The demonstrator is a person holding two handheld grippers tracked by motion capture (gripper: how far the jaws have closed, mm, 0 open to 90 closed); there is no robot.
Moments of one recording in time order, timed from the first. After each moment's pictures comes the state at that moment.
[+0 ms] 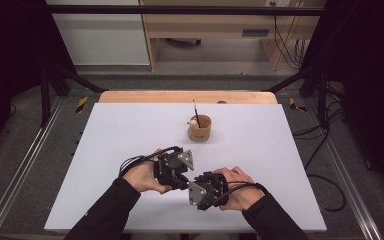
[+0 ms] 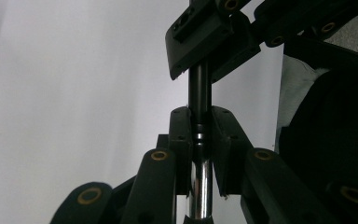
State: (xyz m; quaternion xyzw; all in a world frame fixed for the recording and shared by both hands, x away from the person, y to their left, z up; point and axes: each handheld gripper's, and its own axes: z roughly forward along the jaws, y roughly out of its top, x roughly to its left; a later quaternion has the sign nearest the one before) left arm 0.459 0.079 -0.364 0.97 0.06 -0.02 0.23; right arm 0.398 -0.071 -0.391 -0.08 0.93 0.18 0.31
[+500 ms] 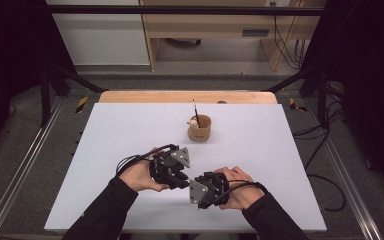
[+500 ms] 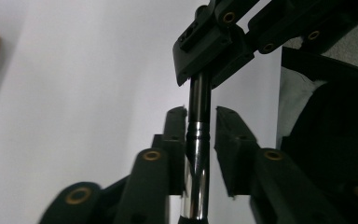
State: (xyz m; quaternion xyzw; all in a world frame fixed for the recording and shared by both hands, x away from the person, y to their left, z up) left arm 0.459 0.089 -0.359 0.96 0.07 0.00 0.27; right arm 0.401 -0.073 -0.391 -0.07 0.93 0.19 0.29
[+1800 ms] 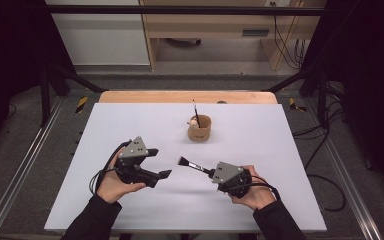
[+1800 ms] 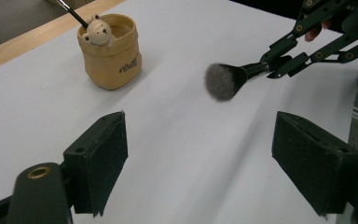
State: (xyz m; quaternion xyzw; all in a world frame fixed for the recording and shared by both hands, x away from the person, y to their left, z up) left arm 0.447 0.174 -0.372 0.84 0.25 0.12 0.47; right arm 0.422 -0.129 -0.405 0.13 0.91 0.31 0.26
